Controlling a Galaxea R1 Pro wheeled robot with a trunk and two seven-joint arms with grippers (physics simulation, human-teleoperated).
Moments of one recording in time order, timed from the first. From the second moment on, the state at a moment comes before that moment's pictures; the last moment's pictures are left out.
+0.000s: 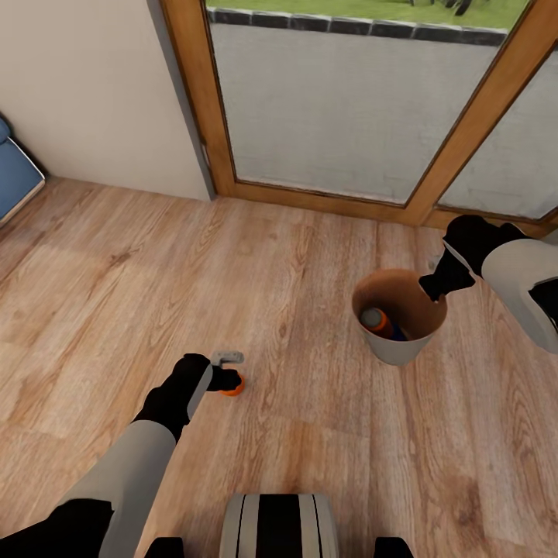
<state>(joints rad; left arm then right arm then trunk) -0.85 -0.12 -0.01 -0.72 -0.01 0.83 -0.03 -1.75 -0.22 0.57 0.04 0.18 1.05 0.53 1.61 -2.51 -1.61</state>
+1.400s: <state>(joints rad) -0.88 -0.10 -0.02 -0.88 -0.01 1.05 -0.12 -1.67 -0.21 0.54 0.04 0.15 1.05 0.67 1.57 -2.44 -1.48</state>
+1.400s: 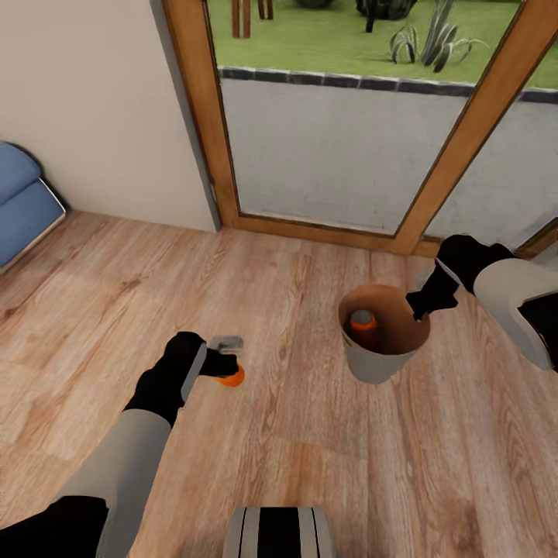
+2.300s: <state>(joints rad) -1.76 0.05 -0.62 -0.30 -0.02 1.05 -1.39 -1.54 -0.07 0.55 0.02 0.17 1.05 0.67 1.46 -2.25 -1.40</state>
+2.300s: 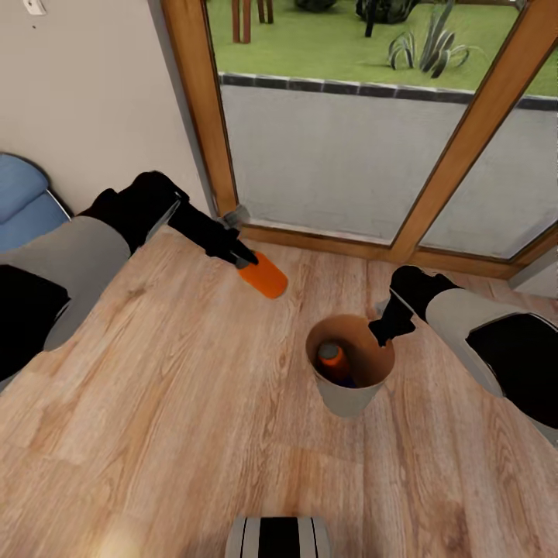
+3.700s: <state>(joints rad) -1.57 -0.16 -0.84 -0.39 -0.02 1.05 -1.28 -1.54 0.13 0.57 -0.05 0.19 1.04 0.66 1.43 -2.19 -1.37</state>
